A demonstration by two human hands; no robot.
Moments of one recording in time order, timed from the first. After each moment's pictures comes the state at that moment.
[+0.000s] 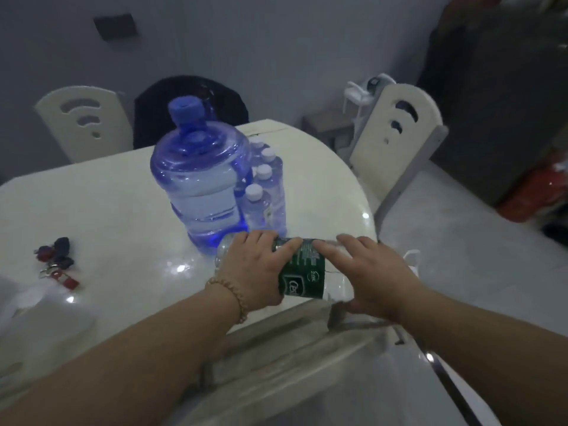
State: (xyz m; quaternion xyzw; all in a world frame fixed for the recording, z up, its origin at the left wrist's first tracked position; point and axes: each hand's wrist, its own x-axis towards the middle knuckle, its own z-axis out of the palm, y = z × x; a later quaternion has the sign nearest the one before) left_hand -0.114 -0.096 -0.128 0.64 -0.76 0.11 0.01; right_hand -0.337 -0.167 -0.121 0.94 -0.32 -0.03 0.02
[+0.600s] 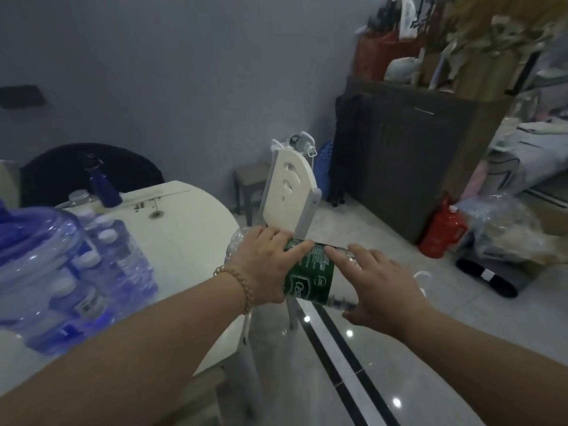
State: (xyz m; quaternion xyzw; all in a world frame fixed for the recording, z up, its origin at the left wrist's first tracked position) left_hand -0.380 -0.314 -0.058 0.52 -0.84 0.18 0.01; right_hand -0.615 -0.317 -0.063 0.89 -0.46 0.02 0.05
